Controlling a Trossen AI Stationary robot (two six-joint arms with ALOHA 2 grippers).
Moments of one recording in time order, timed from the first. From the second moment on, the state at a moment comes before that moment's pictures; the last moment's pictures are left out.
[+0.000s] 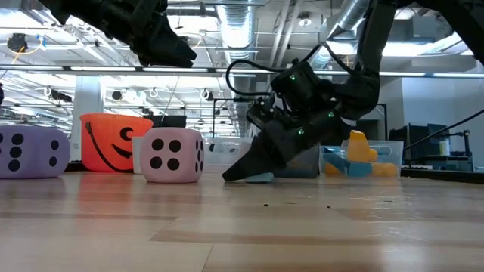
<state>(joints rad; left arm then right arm) -0.01 1.02 0.59 0.09 -0.39 -0.06 -0.12 2.12 0.84 0.71 -0.25 0.03</state>
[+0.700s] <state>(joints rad) -0.01 1.02 0.59 0.09 -0.39 -0.06 -0.01 1.57 0.83 0.18 0.71 0.06</state>
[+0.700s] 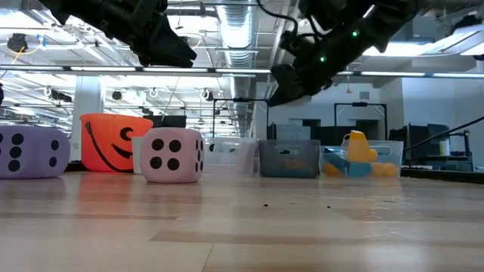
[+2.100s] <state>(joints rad) -0.39 1.02 0.61 -0.20 -0.32 -0.03 0.25 1.91 0.86 0.71 0.19 0.13</state>
